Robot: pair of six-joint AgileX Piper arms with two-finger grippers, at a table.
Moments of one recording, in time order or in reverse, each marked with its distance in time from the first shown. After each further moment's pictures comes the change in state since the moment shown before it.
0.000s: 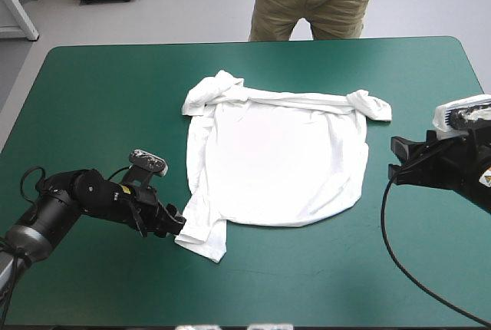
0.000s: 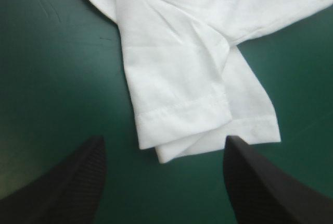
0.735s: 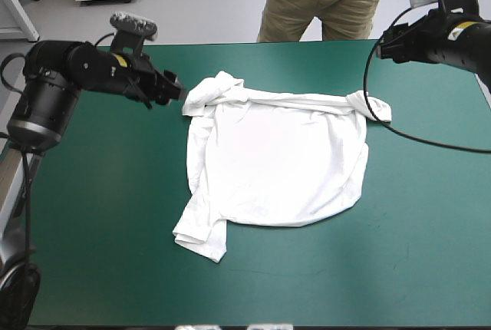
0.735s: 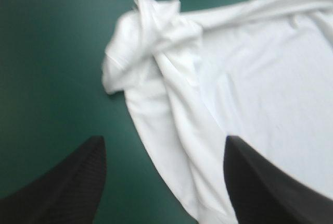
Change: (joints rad) left arm 0.000 0.346 -0.926 0.220 0.213 -0.235; right arm 0.000 0.579 -0.606 -0.112 -0.004 -0.022
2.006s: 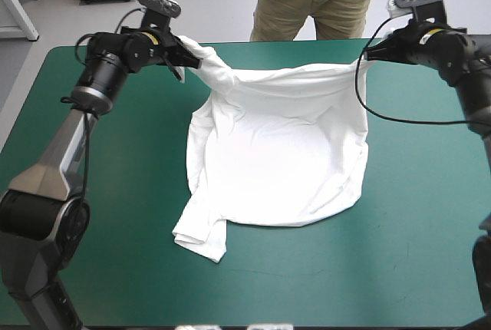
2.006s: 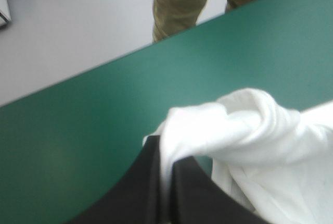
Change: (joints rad) left arm 0.000 0.360 -0.191 0.152 -0.426 0.049; right arm 0.000 0.210 0.086 -0.077 -0.261 -0.003
